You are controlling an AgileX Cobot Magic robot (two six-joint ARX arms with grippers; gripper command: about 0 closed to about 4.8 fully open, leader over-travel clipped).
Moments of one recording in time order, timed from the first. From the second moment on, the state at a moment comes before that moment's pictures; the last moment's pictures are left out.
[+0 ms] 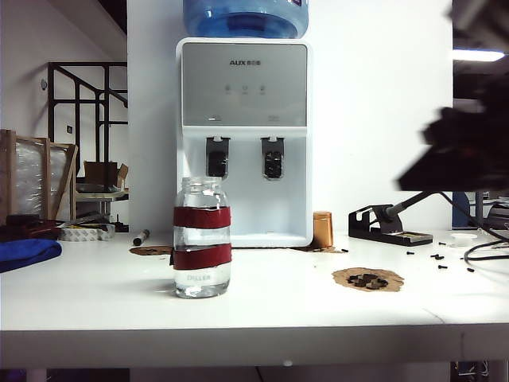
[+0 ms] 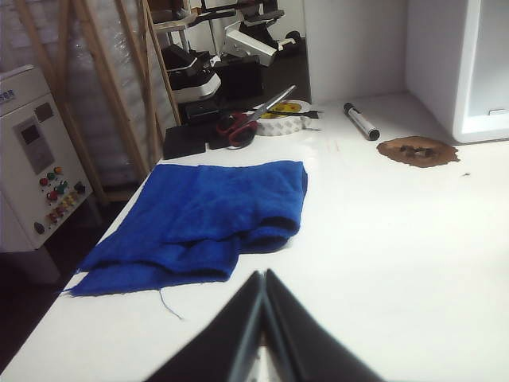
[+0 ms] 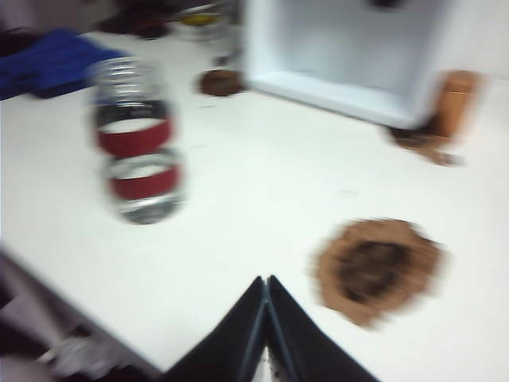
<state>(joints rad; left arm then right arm) -0.01 0.00 0.01 -0.15 -0.17 0.10 0.48 0.94 0.17 0.45 -0.06 -0.05</state>
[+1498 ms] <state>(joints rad) -0.01 0.00 0.01 -0.15 -0.17 0.10 -0.03 0.10 0.00 0.21 -0.18 0.15</state>
